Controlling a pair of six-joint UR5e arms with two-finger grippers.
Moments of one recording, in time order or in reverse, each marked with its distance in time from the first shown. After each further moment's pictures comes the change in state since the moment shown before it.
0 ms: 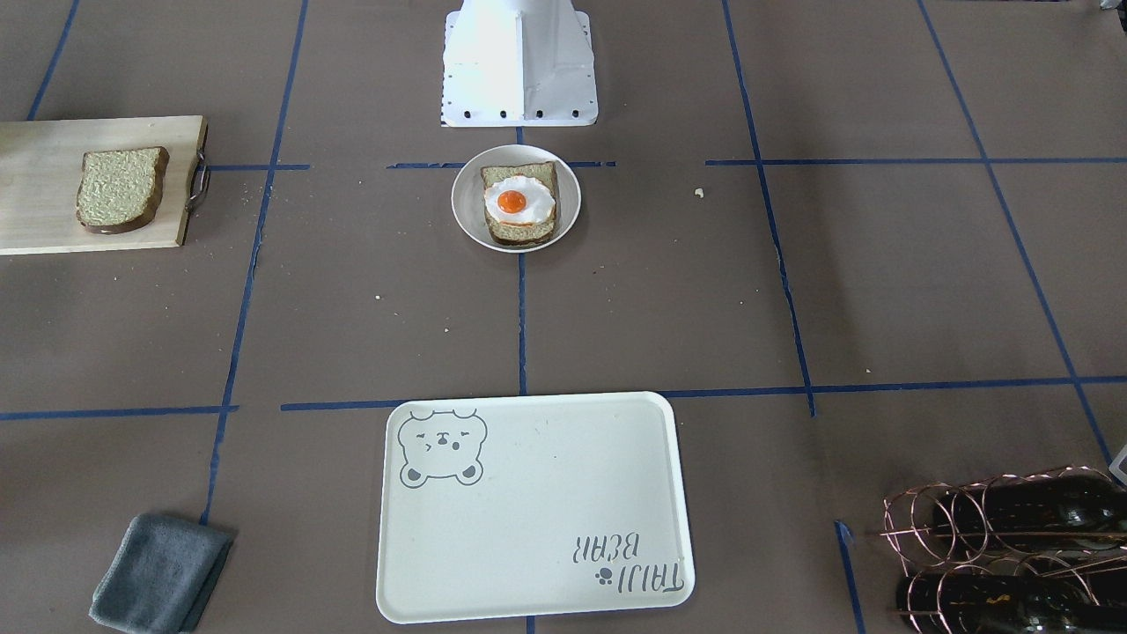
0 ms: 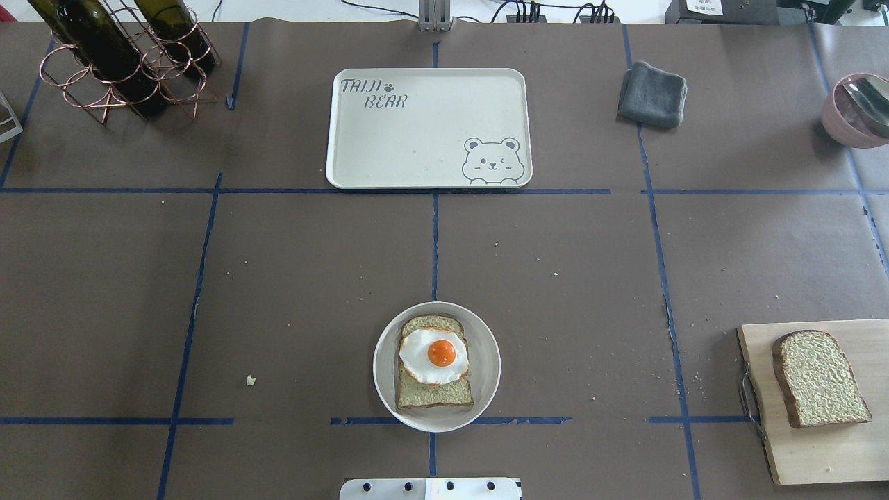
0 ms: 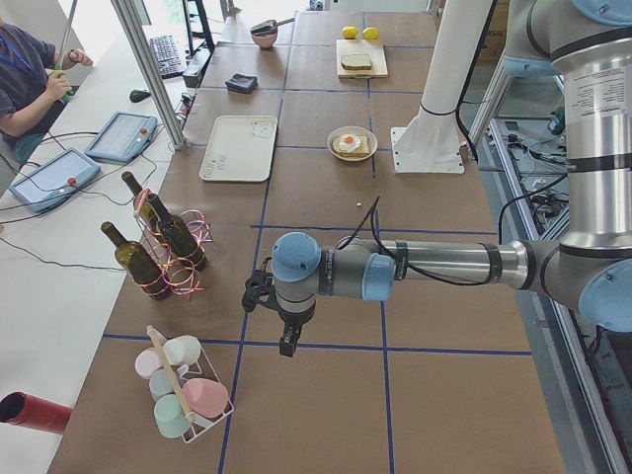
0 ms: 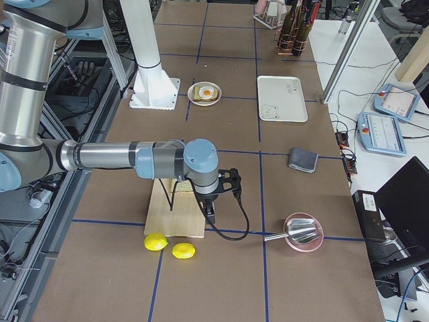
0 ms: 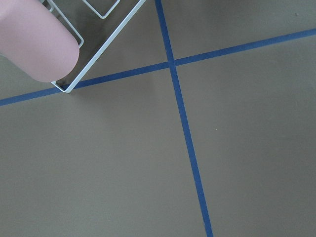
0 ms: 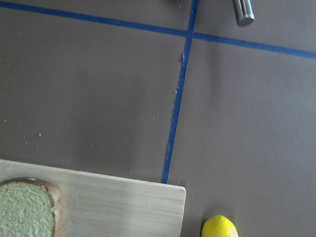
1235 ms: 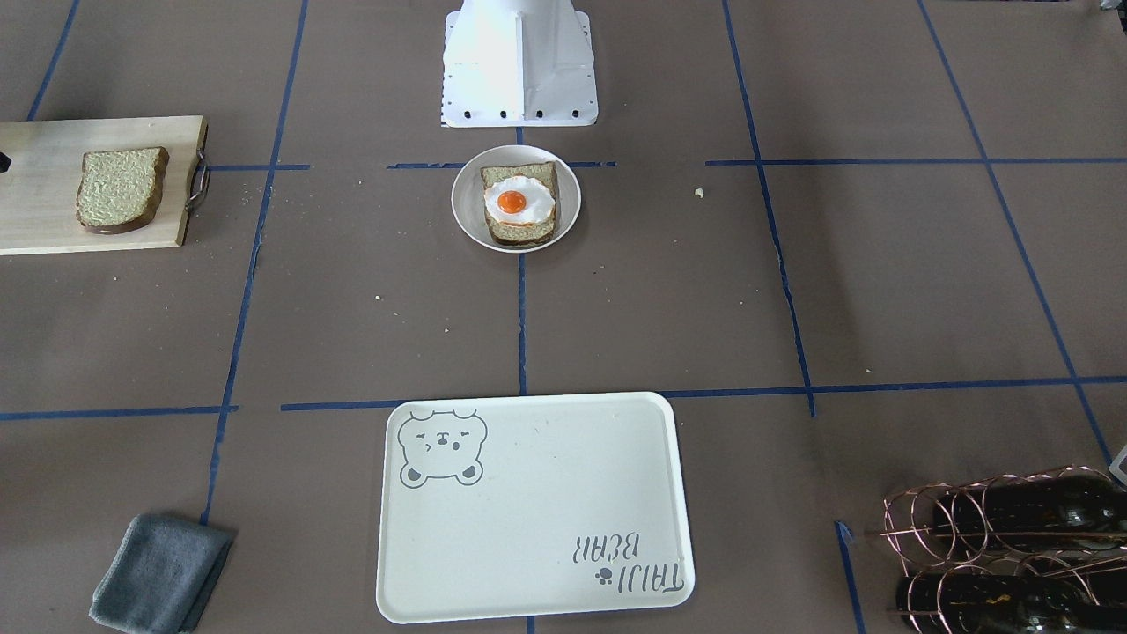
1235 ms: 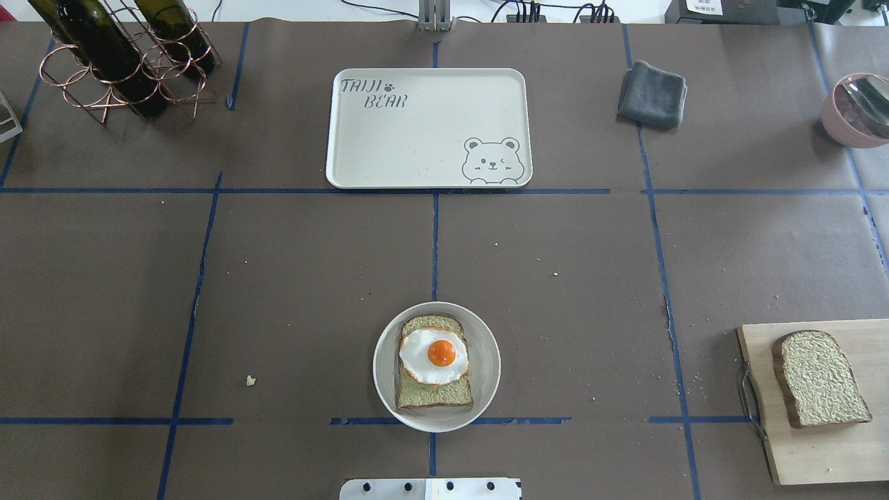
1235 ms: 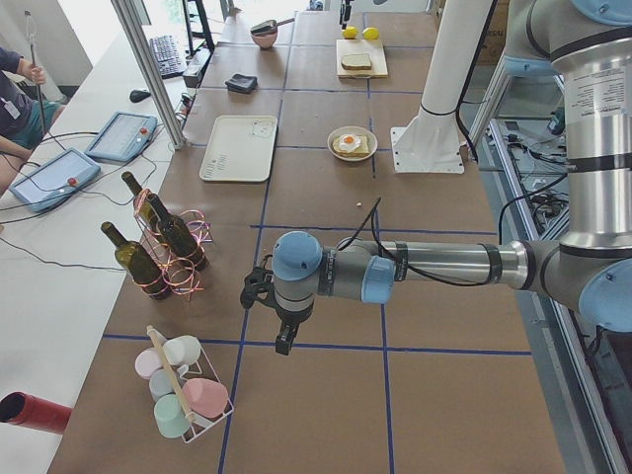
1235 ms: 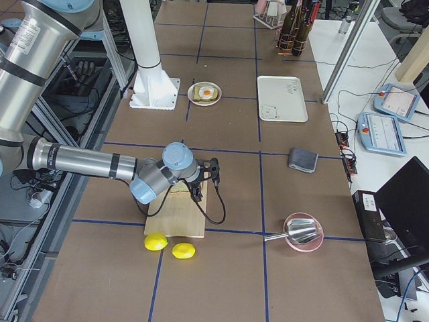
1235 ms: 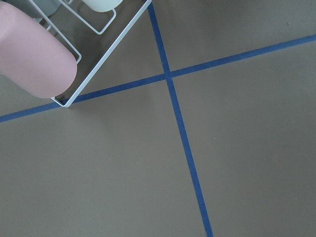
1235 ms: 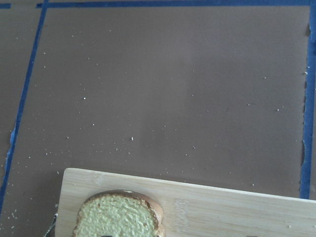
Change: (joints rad) left arm 0.001 0.001 0.006 -0.046 -0.002 -0.001; right arm -0.430 -0.195 -0.129 0.957 -0.015 0.846
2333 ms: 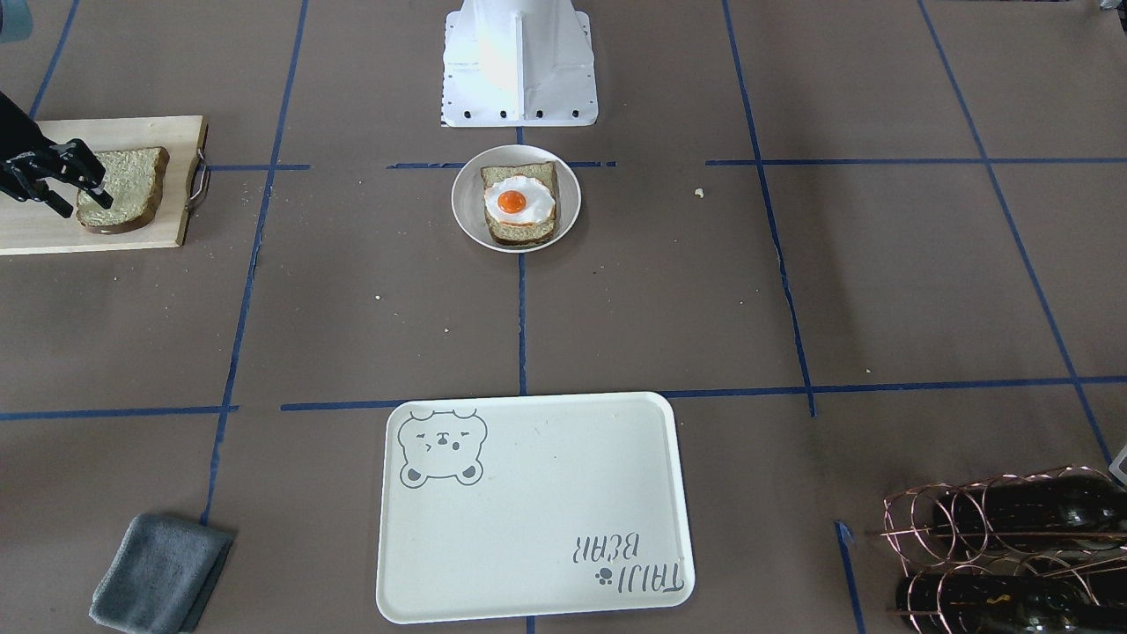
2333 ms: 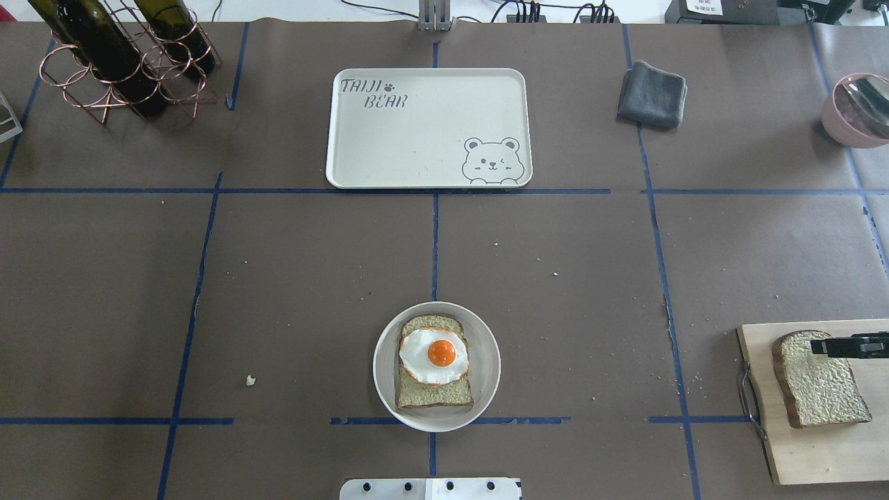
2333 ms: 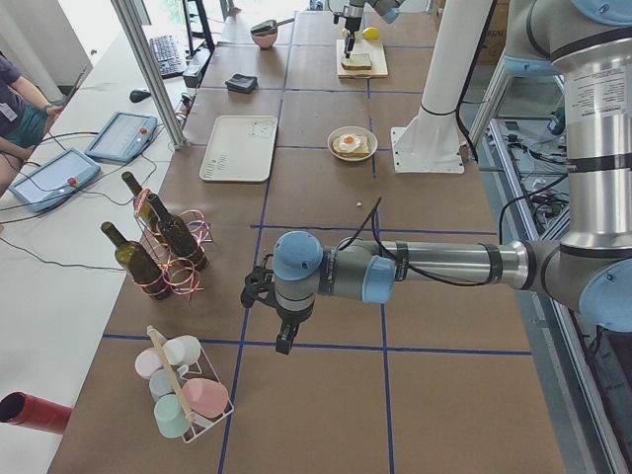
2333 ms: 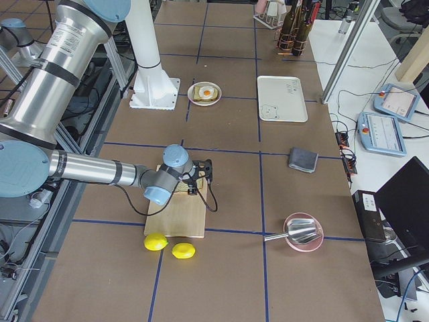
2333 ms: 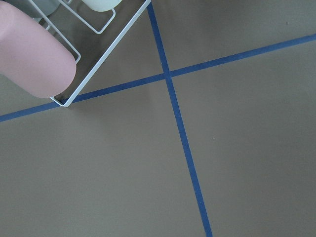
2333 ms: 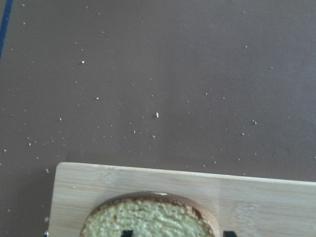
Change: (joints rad) left arm 0.000 0.002 -0.003 0.000 -0.007 0.001; right arm -0.400 0.019 -0.081 0.230 -0.309 0.342
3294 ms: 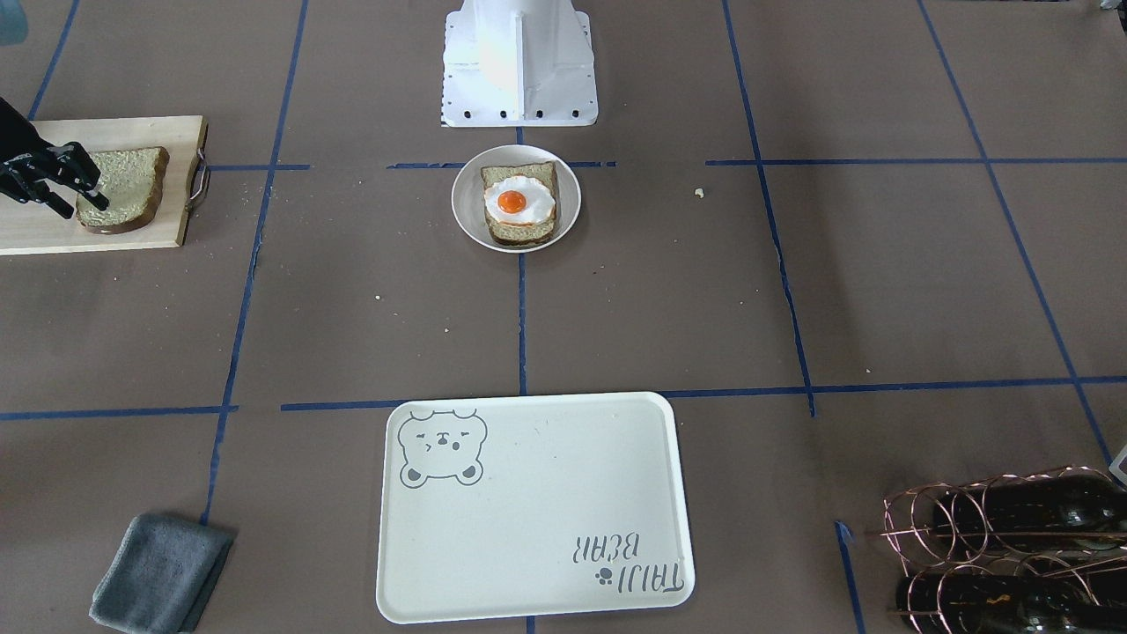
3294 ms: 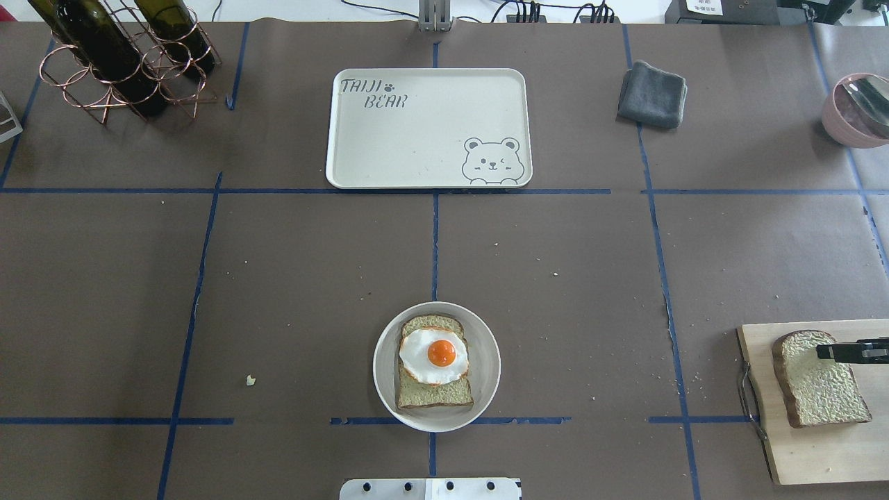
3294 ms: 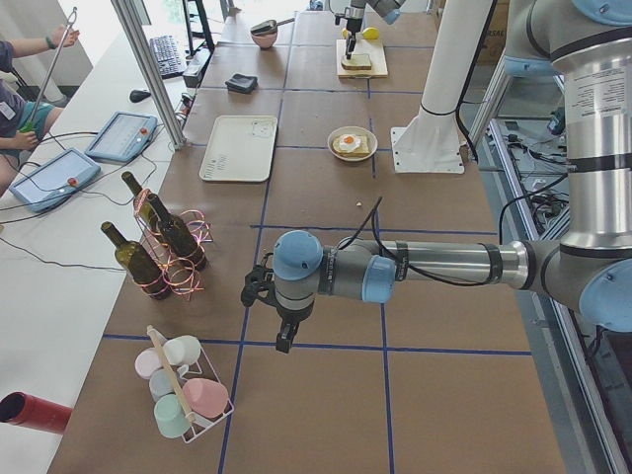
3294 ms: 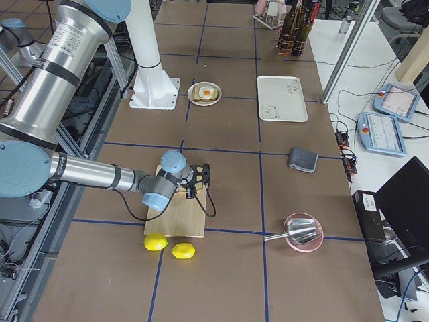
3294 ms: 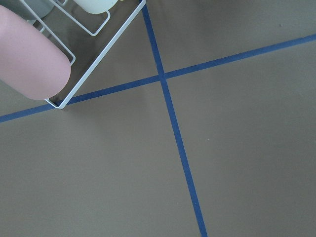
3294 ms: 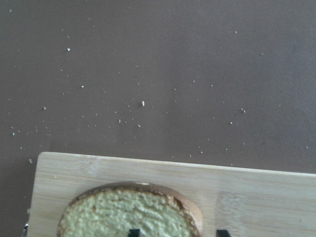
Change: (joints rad) left arm 0.000 0.000 -0.001 0.000 -0.008 0.000; right arm -0.006 -0.001 -0.044 0.055 -0.002 0.002
